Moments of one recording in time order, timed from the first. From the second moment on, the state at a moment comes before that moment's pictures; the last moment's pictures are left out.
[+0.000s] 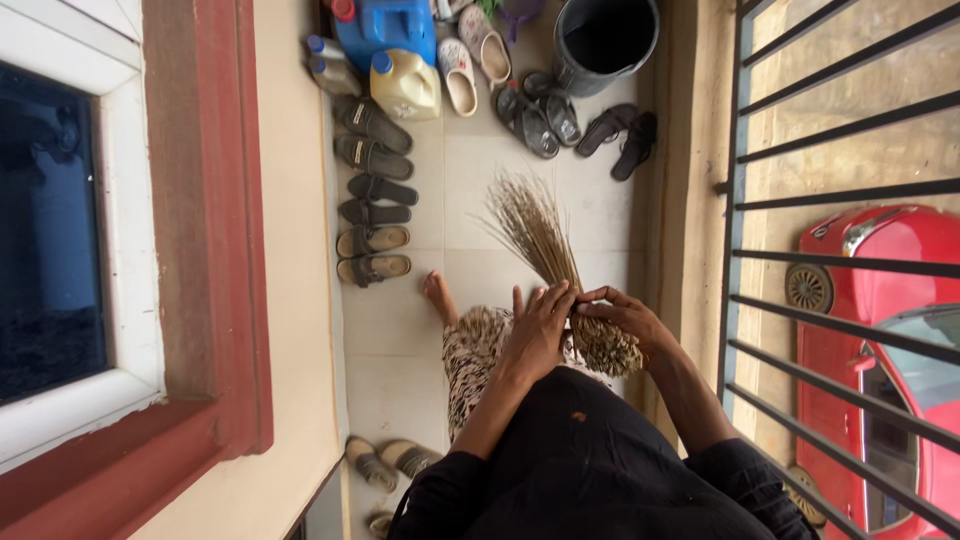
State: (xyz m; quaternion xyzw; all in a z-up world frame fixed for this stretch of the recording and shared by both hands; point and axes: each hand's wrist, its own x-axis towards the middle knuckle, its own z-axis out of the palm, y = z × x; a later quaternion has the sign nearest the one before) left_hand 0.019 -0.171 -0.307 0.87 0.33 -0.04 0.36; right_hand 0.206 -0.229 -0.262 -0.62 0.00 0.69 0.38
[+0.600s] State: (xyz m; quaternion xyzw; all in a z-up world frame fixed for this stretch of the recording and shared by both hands) left_hand -0.039 -0.153 -0.313 0.84 0.39 0.03 0.38; right_hand 0.206 -0.225 -0.303 -0.71 -0.20 0.61 0.29
